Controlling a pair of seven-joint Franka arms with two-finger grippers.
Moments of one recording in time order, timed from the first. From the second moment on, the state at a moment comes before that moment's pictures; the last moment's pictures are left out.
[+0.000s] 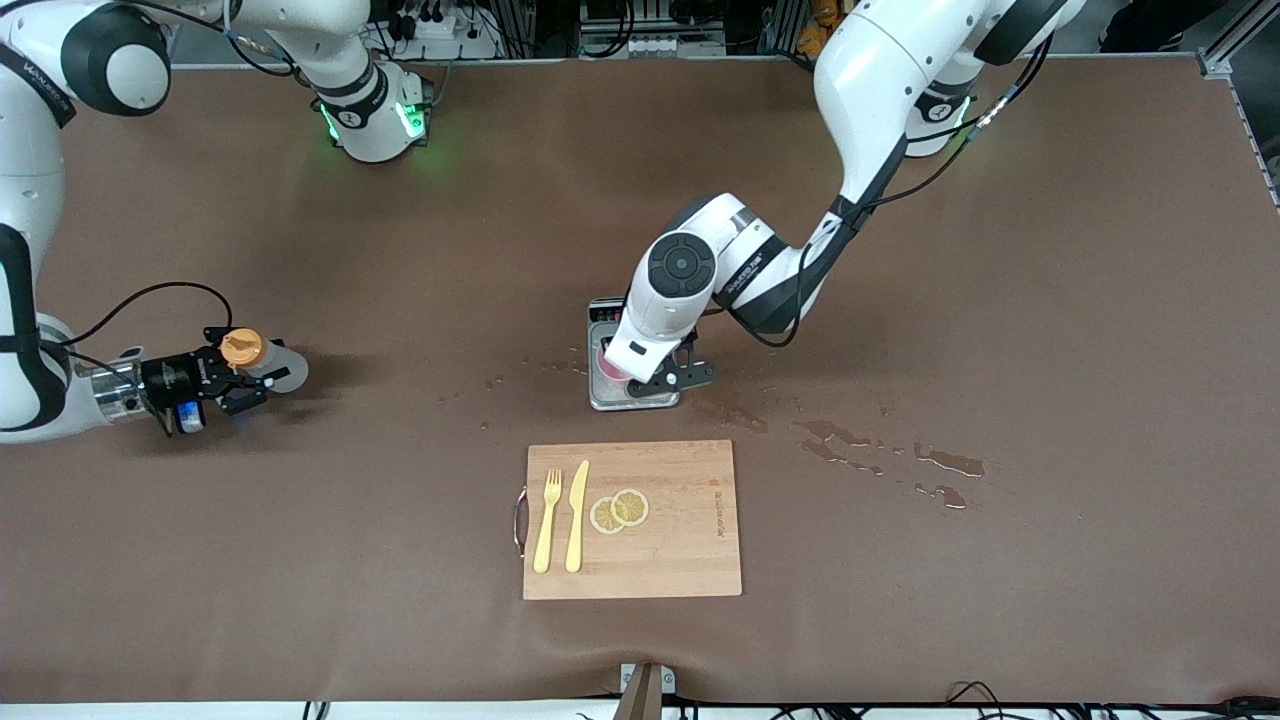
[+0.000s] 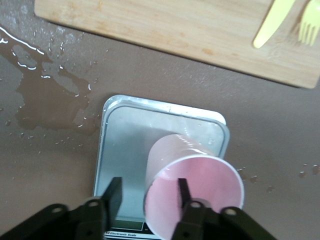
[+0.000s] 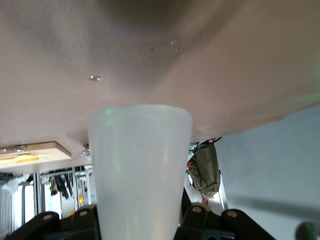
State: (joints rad) left arm -0.57 0.73 -0.27 -1.42 0.02 2.19 -1.02; right arm -0.42 0.85 -0.02 -1.45 0.73 1.26 0.72
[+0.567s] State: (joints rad) left arm -0.47 0.57 -0.26 -1.40 0.02 2.02 -0.94; right arm -0.25 0.71 -0.02 -1.41 0.65 1.26 1.02
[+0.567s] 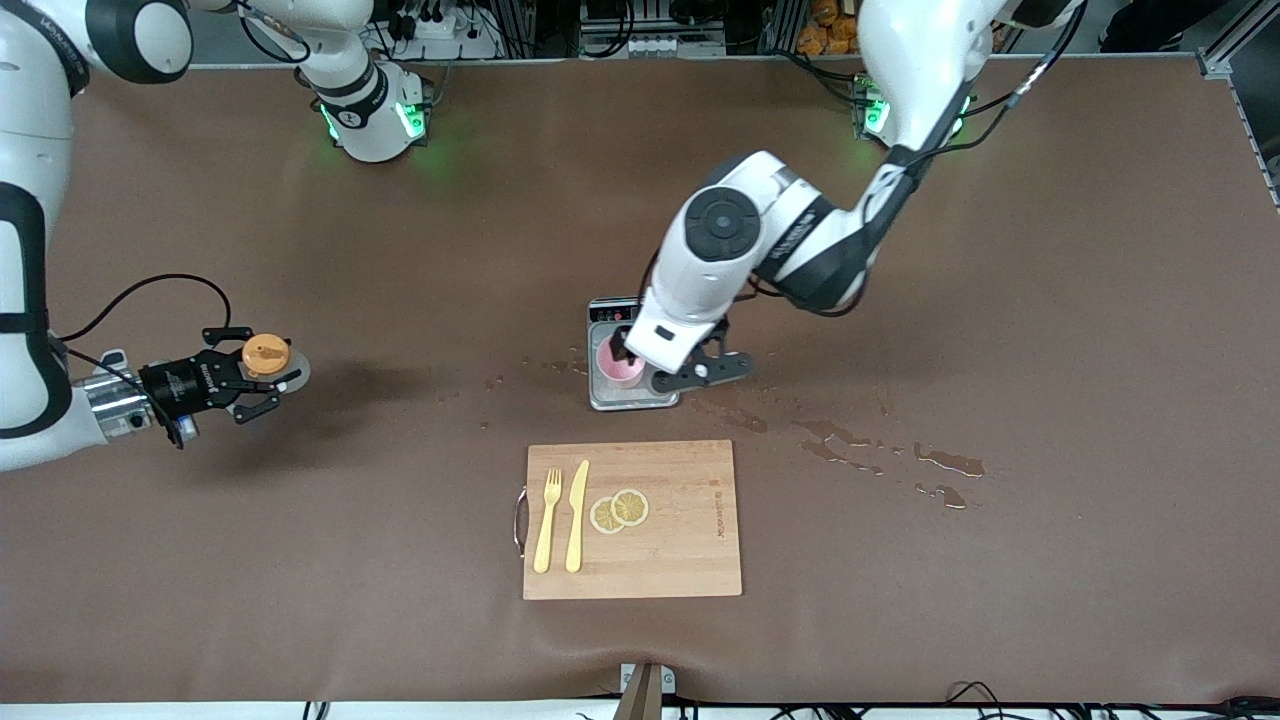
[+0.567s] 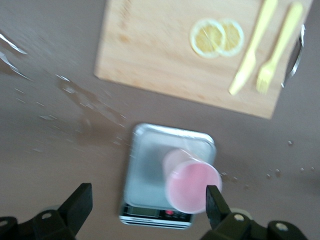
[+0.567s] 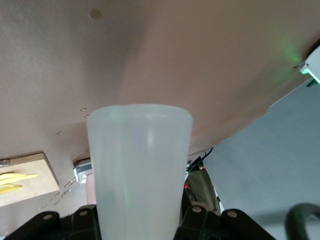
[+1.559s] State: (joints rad) left arm -0.08 0.35 -0.26 -1.42 0.07 1.62 -0.42; right arm 0.02 0.61 -0.02 -1.36 0.52 1.26 1.46
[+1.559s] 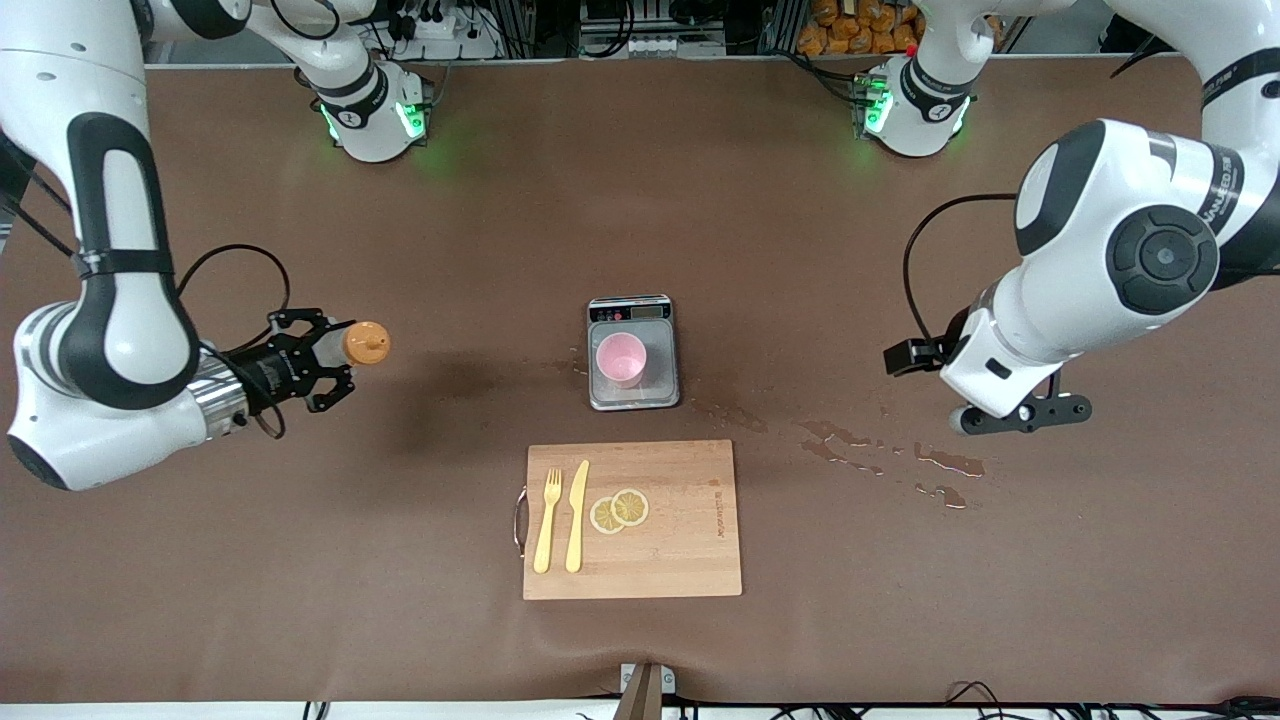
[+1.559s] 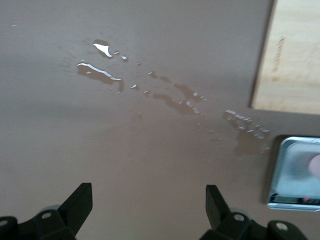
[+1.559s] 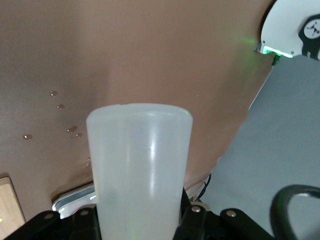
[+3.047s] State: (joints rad) left arm -0.06 -0.01 -0.04 -1.57 0.01 1.51 -0.09; right arm 0.41 0.63 -0.02 -1.32 0.20 1.40 2.07
